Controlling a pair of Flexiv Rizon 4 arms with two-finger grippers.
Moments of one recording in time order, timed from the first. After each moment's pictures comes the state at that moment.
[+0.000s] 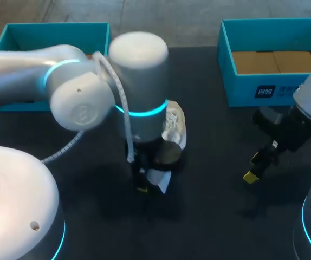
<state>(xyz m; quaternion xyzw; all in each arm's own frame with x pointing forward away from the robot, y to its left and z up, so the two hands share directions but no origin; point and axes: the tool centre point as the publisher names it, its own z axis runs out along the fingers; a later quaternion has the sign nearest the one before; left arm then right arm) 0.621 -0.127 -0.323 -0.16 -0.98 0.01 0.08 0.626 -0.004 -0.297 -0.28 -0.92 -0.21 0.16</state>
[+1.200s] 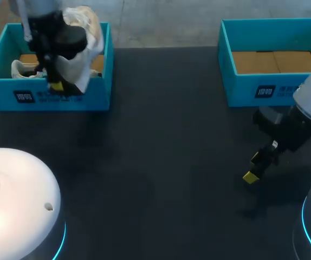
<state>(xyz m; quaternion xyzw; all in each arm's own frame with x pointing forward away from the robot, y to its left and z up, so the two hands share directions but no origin) 0.810 0.075 -0.163 -0.06 -1.00 0.00 0.04 0.626 -0.004 -0.297 -0.28 -0.92 -0.21 0.16</state>
